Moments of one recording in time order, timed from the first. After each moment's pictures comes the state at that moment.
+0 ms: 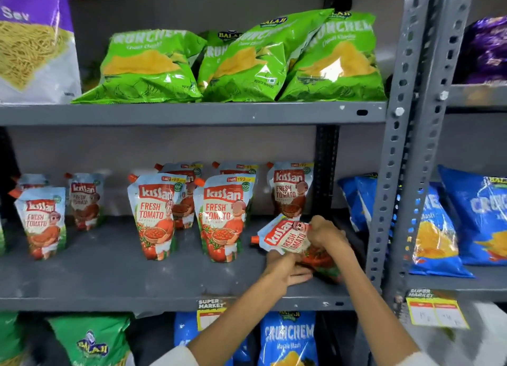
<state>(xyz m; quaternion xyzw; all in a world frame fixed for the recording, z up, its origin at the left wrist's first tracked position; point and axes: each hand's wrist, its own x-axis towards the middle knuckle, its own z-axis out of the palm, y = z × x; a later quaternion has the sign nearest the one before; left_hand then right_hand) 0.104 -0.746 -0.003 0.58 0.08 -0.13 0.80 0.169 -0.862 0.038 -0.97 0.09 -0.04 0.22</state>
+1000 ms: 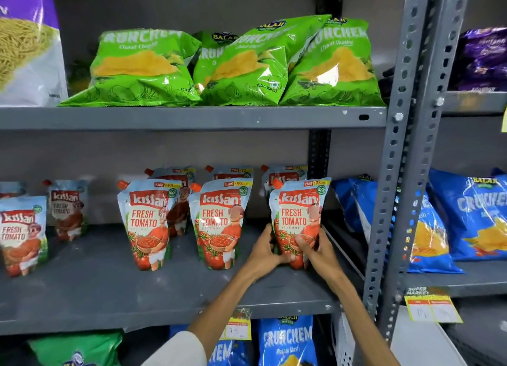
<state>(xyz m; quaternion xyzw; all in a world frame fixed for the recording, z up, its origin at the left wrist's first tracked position) 0.168 -0.696 -0.019 0.78 -0.18 0.01 0.60 0.151 -0.864 -0.029 -0.75 -0.07 -0.17 0.63</state>
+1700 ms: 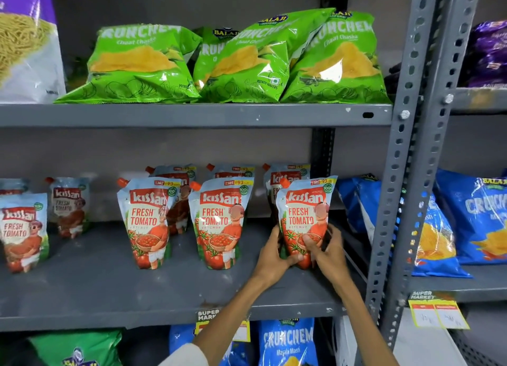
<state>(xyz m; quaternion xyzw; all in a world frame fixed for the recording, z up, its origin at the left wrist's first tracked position) 0.161 -0.714 -0.033 0.77 -0.20 0.07 0.60 0.148 -0.871 -0.027 -0.75 -0.01 -0.22 0.62</state>
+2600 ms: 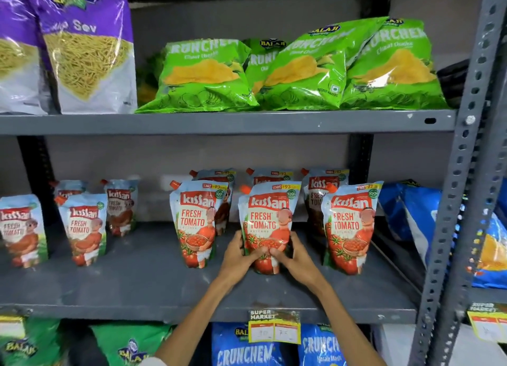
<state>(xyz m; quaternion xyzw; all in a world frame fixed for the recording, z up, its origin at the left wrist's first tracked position) 0.159 -0.537 -0.032 0.76 -0.09 0.13 0.64 0.161 -0.722 -0.031 -0.78 -0.18 -0.08 0.60</state>
